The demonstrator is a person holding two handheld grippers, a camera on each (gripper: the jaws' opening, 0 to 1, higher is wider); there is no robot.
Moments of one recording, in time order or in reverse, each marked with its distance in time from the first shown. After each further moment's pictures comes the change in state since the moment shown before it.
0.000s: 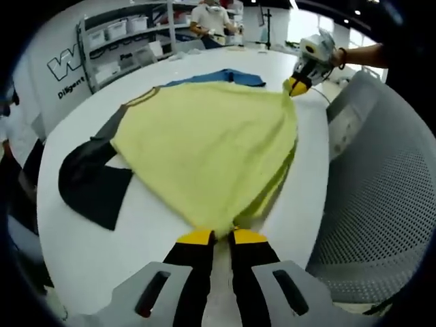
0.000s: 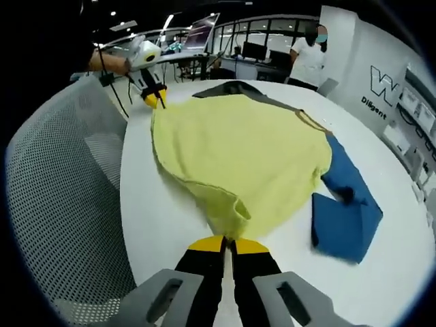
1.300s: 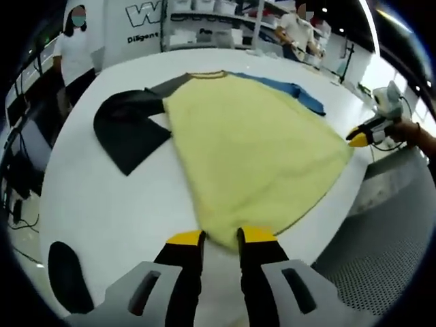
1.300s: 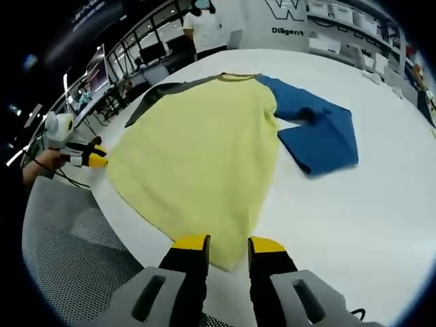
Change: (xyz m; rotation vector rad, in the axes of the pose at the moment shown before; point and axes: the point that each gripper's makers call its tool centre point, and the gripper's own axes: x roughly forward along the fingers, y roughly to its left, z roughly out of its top) left arm 0.003 0.004 -0.011 -0.458 0.039 0.219; right arm -0.004 0.010 -0.020 0.567 0.129 -0.187
